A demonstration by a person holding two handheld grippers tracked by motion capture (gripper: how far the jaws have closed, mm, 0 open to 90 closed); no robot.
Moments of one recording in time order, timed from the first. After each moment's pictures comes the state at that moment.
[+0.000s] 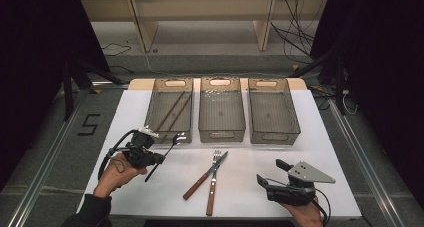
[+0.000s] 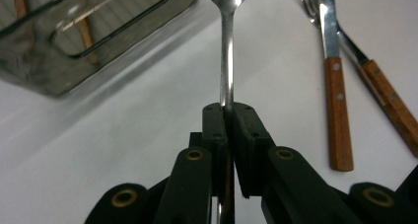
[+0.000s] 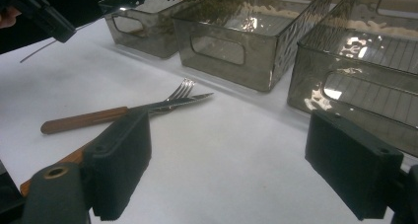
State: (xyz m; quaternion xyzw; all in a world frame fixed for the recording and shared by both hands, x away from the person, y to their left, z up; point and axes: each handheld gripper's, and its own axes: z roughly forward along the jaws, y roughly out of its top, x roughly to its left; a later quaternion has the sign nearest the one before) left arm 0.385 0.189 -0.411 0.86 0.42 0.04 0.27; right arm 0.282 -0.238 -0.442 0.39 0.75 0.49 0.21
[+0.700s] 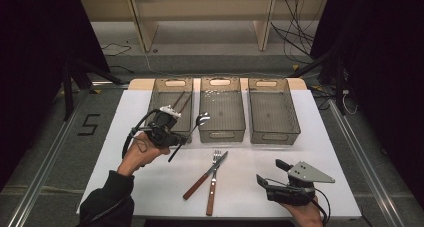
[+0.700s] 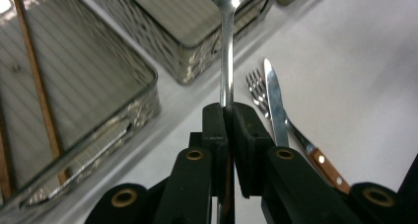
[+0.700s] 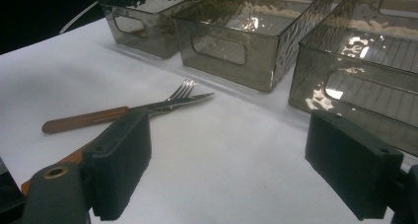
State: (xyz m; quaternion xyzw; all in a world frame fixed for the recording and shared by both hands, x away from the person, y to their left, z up) left arm 0.422 0.133 -0.371 0.86 0.38 0.05 0.33; right arm 0.283 -0.238 -0.442 0.39 0.75 0.49 0.21
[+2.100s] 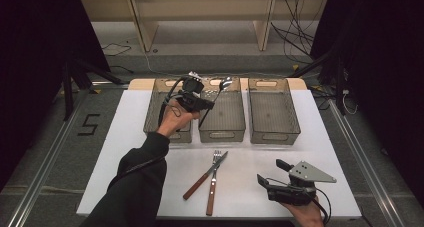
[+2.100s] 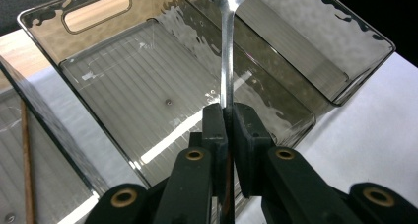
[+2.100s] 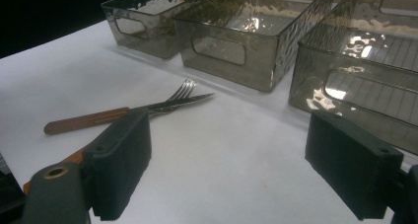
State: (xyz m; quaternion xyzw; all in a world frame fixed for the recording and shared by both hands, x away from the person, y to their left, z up) left arm 0.510 0.067 -0.352 0.83 0.40 0.07 0.38; right arm 0.283 -0.241 -0.443 0.39 0.75 0.50 0.21
